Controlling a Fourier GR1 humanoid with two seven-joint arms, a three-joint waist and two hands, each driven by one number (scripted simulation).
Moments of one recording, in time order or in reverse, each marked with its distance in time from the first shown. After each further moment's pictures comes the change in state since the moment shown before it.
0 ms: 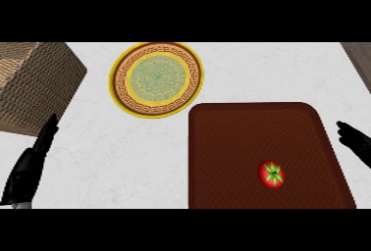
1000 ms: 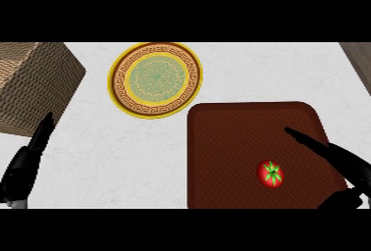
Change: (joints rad) left arm -0.014 -0.046 0.092 0.015 -0.045 -0.085 -0.008; right arm -0.218 0.132 0.158 0.287 0.335 0.249 -0.029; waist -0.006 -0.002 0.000
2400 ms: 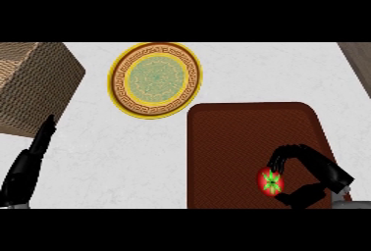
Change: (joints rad) left arm 0.019 -0.101 0.088 -0.048 -0.111 -0.078 0.005; right arm -0.035 0.222 -0.033 0.190 0.319 0.018 -0.231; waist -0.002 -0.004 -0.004
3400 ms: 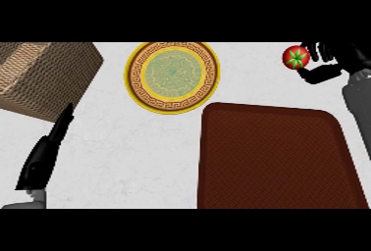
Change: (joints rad) left arm -0.085 -0.024 -0.058 0.014 -0.031 -0.017 0.008; right arm -0.804 -0.169 -0.106 0.651 0.395 -0.461 -0.097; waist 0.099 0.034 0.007
